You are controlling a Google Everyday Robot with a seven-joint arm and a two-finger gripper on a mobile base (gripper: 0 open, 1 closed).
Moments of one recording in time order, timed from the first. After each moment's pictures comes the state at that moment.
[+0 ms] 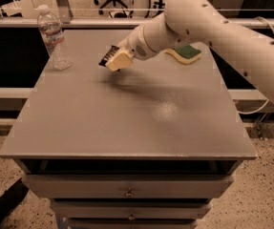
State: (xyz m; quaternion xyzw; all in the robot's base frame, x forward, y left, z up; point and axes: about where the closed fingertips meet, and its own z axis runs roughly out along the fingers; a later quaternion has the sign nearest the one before) arm 0.688 0.034 0.890 -0.52 0.73 0.17 0.42
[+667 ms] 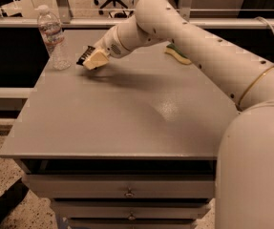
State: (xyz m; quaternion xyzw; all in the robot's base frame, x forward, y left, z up) arm 0.727 0.112 0.871 -0.54 0.70 0.22 0.42
